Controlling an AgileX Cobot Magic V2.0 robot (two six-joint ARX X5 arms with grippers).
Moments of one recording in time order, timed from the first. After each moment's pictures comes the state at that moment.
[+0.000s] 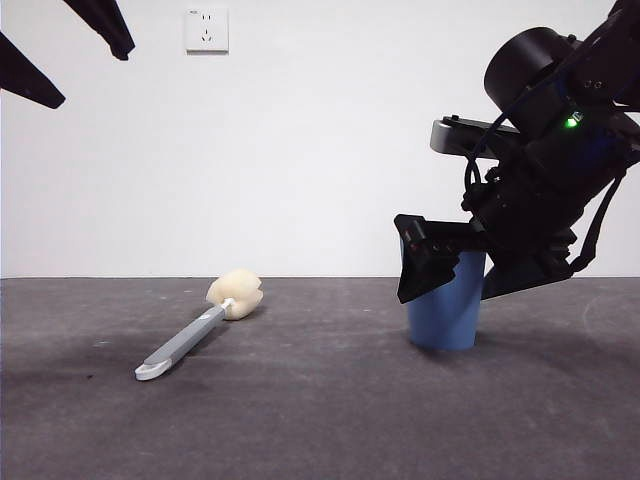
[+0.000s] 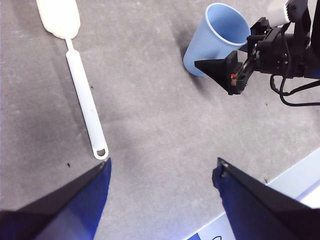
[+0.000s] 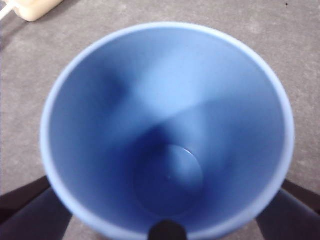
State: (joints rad) left arm -0.56 0.85 0.85 -0.69 0.13 -0.35; right arm 0.43 1.64 0.74 0.23 -0.02 -0.05
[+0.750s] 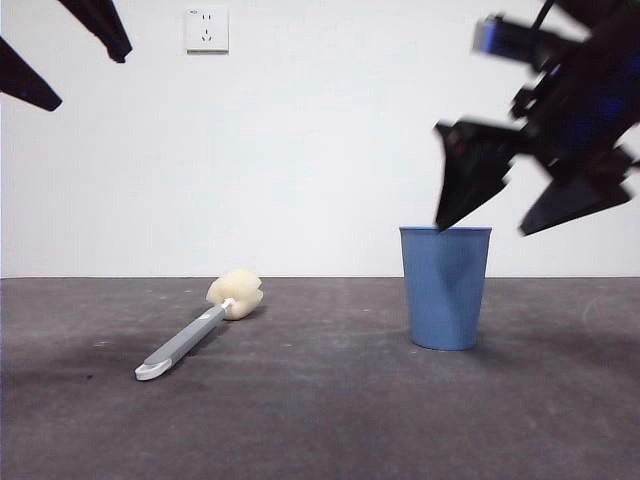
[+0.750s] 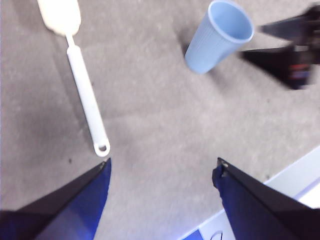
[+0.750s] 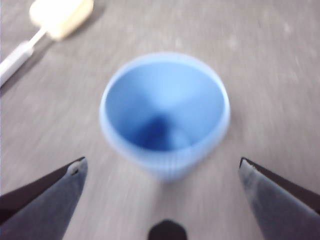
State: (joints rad) left arm -0.56 0.85 0.85 -0.71 0.13 -0.35; right arm 0.43 1.26 0.74 -0.16 -0.02 -0.03
